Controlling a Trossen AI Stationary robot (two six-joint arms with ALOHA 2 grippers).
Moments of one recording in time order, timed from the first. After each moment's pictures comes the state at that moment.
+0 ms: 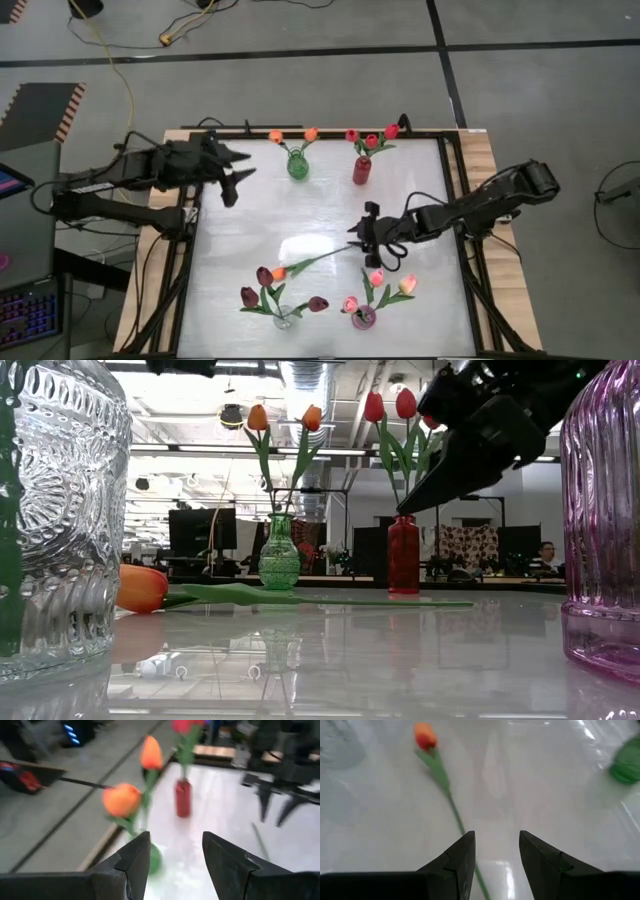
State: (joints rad) left arm 0.12 0.87 1.13 -0.71 -0.34 -0.04; right arm 0.23 1.42 0.68 0.08 0.28 0.11
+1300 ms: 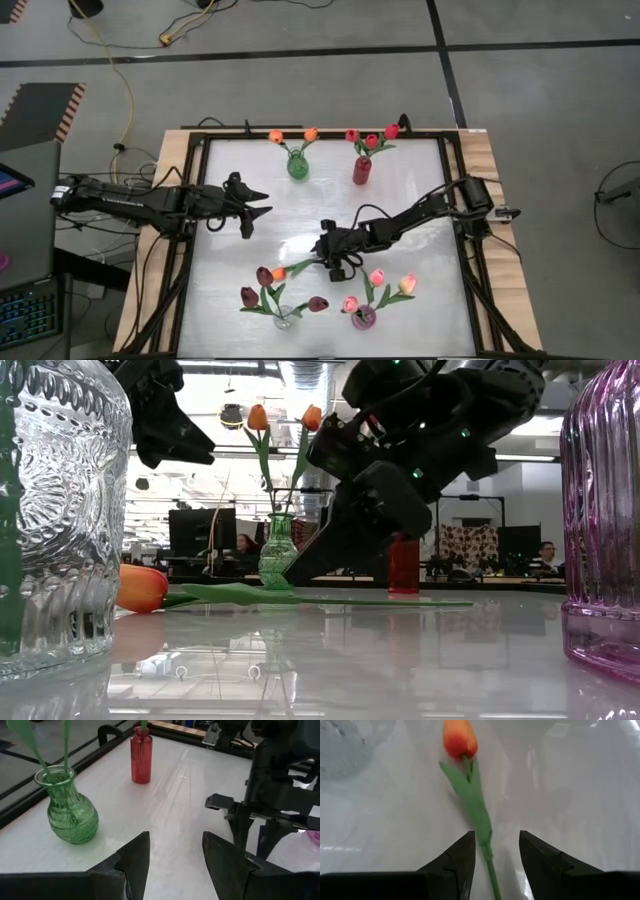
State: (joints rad) left arm -0.05 0.79 0.49 -0.13 -0.32 -0.28; right arm 0.19 1.97 1.02 0.31 0.04 -0.01
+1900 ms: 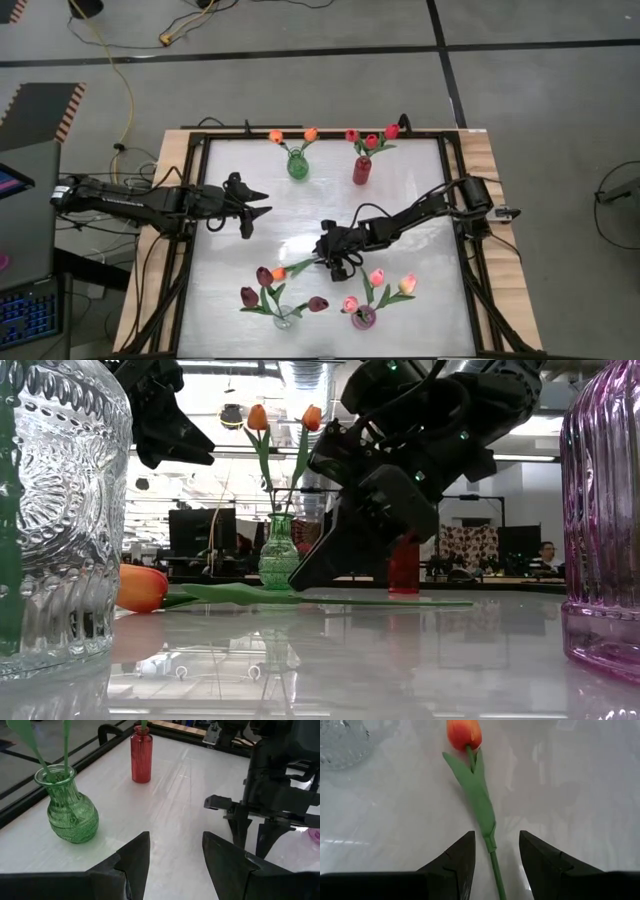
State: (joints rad) left arm -0.05 0.79 0.49 -0.14 -0.32 -0.28; right arm 0.18 1.97 1.02 0.27 0.00 -0.01
